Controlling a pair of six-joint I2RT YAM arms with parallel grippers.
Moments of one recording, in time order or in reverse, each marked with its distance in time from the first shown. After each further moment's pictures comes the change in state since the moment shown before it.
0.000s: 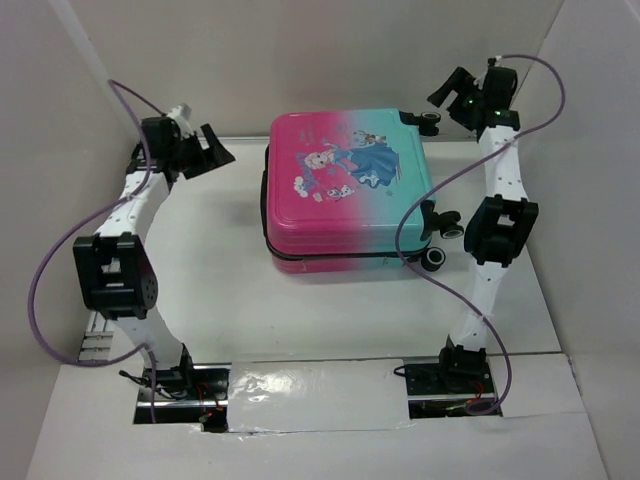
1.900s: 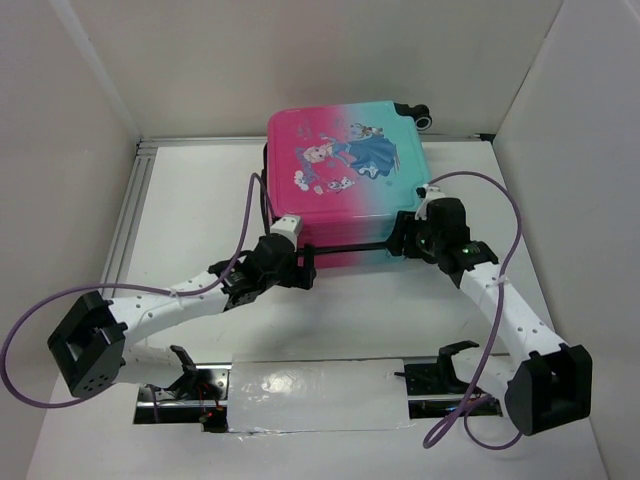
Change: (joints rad) left arm -0.908 -0.499 -0.726 0.131 -0.657 -0.146; right arm 0.385 -1.254 -1.584 0.074 0.149 -0.214
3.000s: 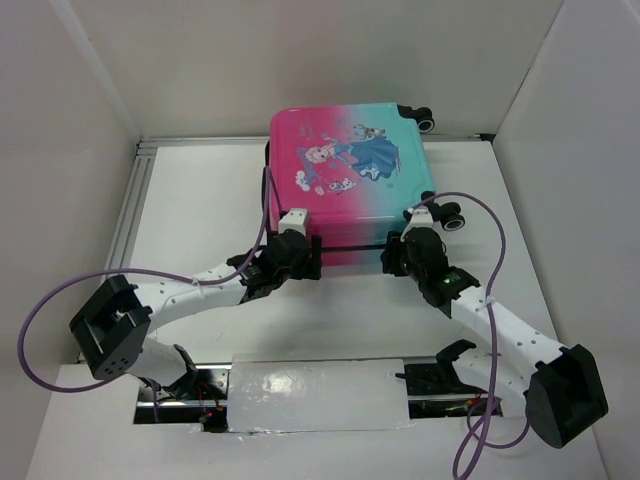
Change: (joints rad) left arm -0.015 0.145 0.078 0.058 -0.109 -0.052; right arm 0.243 -0.087 -0.240 0.225 0.346 0.072
